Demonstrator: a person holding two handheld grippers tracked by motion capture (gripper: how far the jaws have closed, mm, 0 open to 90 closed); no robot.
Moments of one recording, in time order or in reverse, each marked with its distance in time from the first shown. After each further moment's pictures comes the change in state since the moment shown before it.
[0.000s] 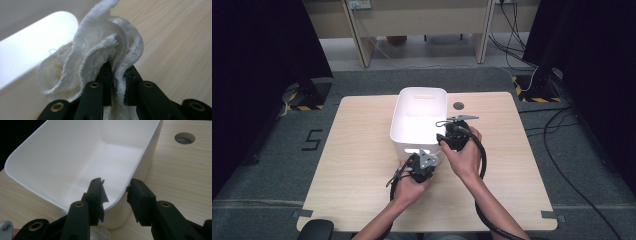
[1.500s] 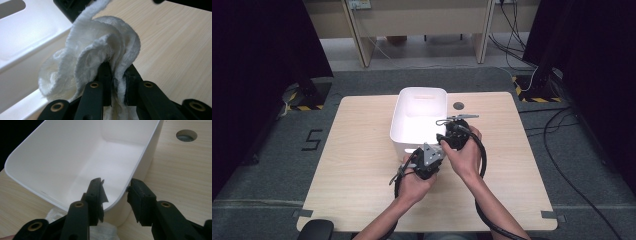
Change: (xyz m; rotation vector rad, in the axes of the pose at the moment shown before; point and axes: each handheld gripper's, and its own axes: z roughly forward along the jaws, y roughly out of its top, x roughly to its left) left arm -0.014 0.036 -0.027 -0.109 0.008 0.011; right arm -0.001 0.003 0.000 0.024 0.006 0.010
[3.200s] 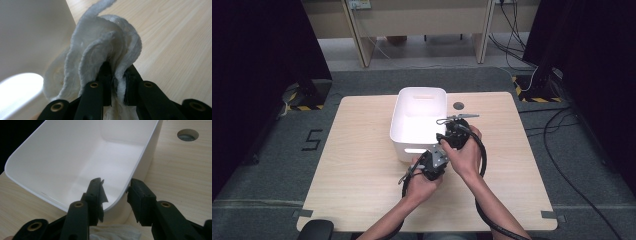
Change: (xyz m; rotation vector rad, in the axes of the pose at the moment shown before) left arm -0.007 -0.019 0.042 0.051 -0.014 0.025; right arm -0.001 0.001 0.002 -0.002 0.010 0.012
